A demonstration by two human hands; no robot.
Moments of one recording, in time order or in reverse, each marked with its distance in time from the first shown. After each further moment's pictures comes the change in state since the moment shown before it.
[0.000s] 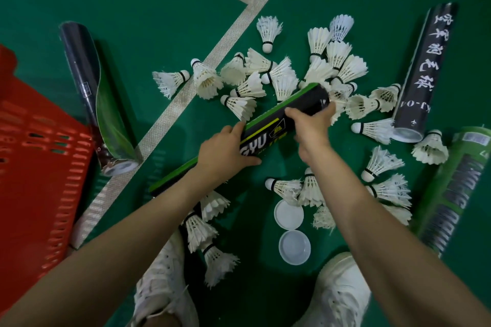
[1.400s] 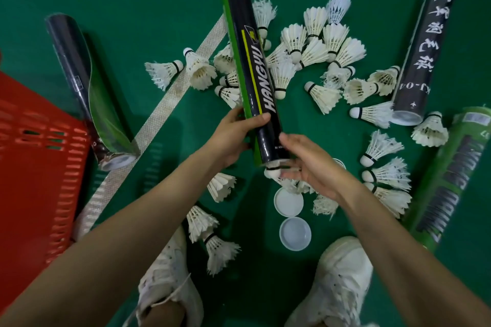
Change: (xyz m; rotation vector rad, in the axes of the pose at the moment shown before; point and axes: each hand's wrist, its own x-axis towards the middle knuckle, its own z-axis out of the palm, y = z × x) left_hand 0.015 0.019 0.007 -1.495 -0.197 -0.246; right_hand -0.055 0.032 -0.056 -0.130 -0.609 0.237
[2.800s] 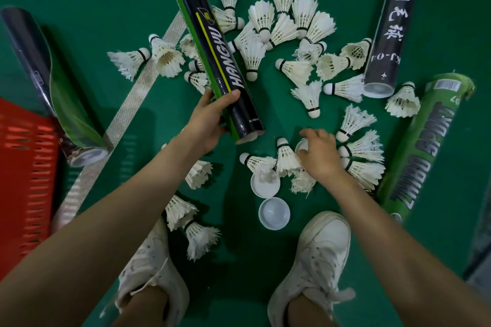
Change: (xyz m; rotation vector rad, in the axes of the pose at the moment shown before) left_hand 0.011 -0.013 0.015 -0.092 0.077 -0.001; right_hand -0.001 0.053 -0.069 -1.100 0.521 -0.123
